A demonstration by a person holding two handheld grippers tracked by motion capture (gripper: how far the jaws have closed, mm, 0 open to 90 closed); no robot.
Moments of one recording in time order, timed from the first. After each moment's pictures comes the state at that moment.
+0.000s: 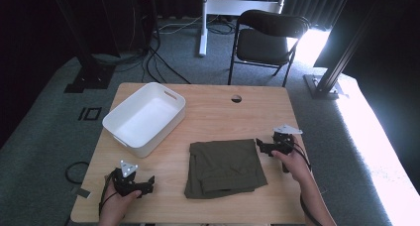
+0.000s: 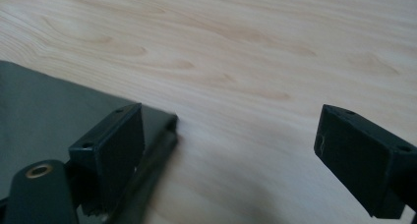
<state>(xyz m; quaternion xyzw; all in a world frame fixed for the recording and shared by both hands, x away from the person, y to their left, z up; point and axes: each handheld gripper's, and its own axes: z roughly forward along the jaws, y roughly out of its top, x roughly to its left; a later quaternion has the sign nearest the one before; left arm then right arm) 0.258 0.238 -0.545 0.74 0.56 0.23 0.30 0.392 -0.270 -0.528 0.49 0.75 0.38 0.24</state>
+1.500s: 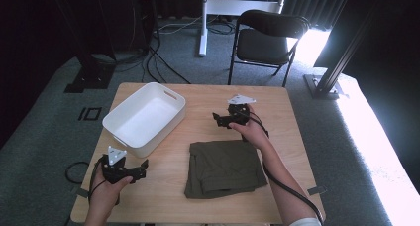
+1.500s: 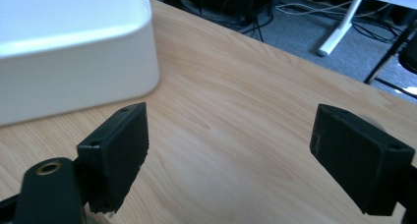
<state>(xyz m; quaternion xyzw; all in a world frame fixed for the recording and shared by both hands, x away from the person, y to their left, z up) 0.272 0.252 -0.487 0.70 0.56 0.27 0.36 0.465 -0.128 -0.468 0.38 0.78 0.45 0.22</state>
